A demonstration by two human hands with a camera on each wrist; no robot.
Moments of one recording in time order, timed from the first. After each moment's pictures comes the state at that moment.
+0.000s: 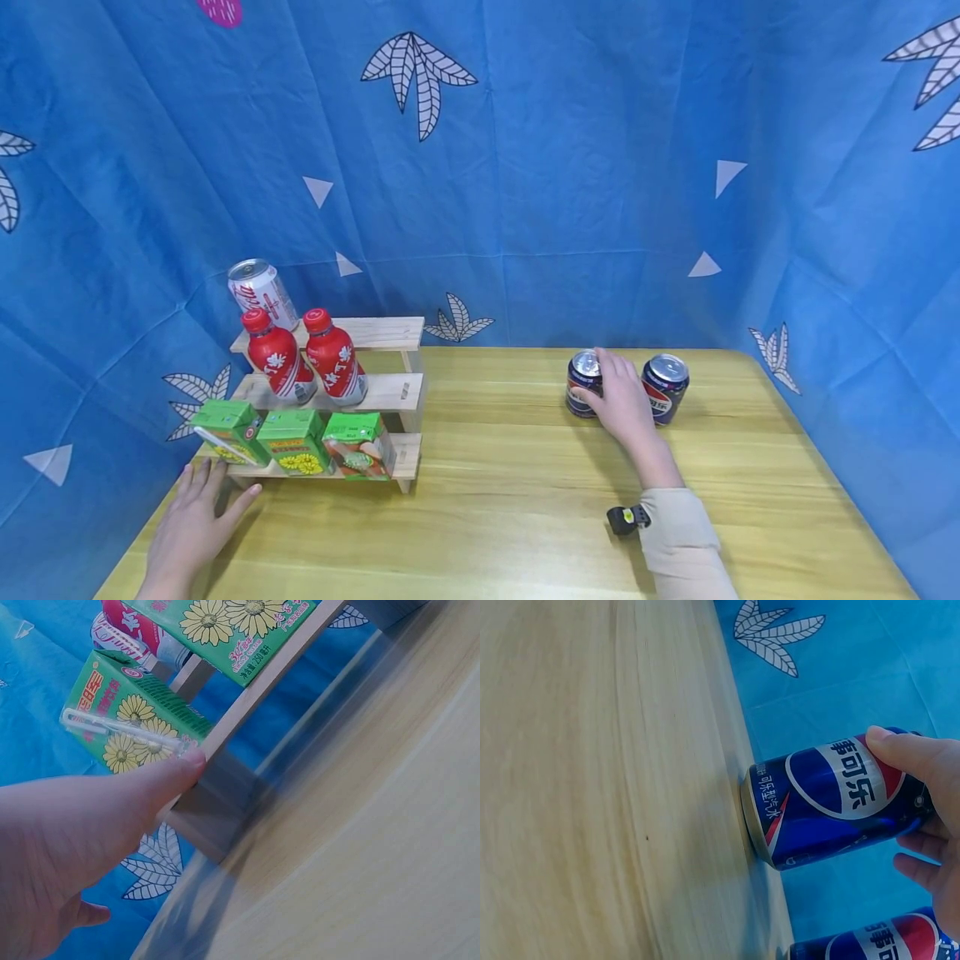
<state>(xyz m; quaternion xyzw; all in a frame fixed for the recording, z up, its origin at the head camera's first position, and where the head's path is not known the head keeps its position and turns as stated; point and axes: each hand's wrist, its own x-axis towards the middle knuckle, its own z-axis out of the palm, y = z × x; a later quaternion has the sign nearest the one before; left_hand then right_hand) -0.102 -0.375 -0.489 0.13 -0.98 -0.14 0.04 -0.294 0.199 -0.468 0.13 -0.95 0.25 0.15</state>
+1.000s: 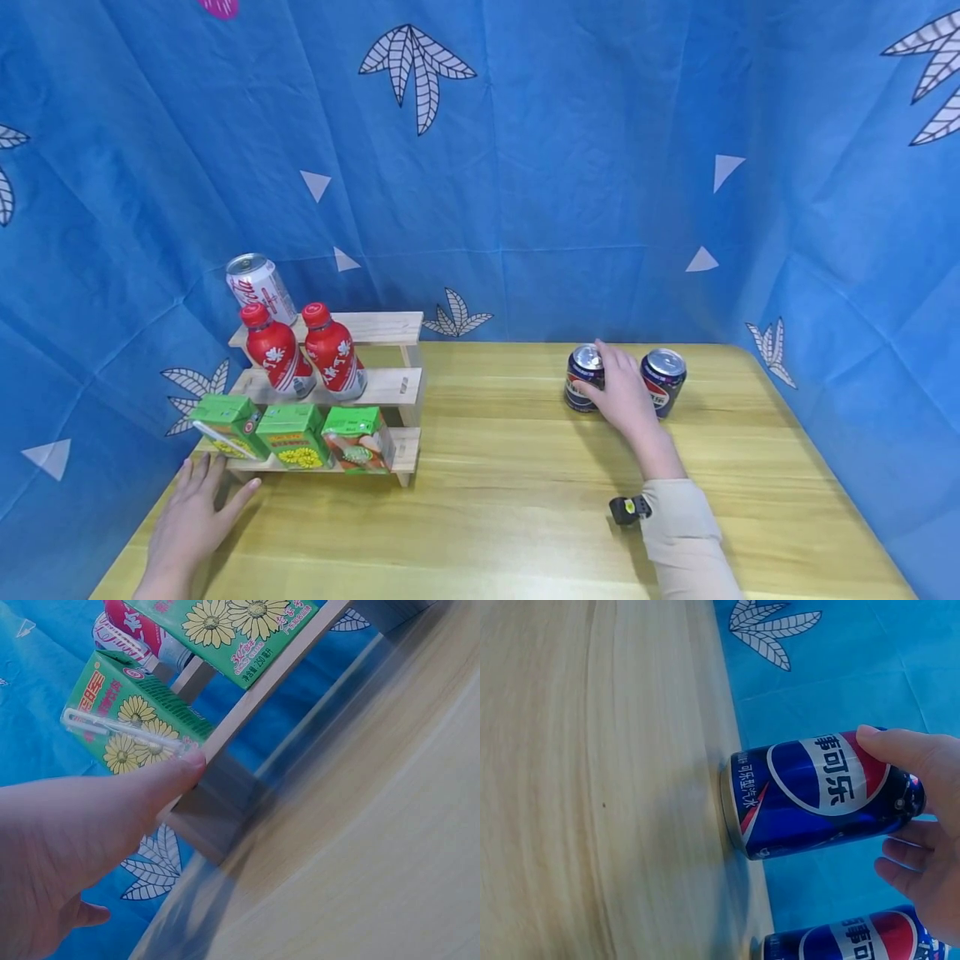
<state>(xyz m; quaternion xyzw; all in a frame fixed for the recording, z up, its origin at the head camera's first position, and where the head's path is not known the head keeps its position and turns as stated) -0.102 -0.375 -0.489 0.13 -0.98 -0.15 0.04 -0.294 0.203 -0.457 0.11 -0.95 0.28 0.09</state>
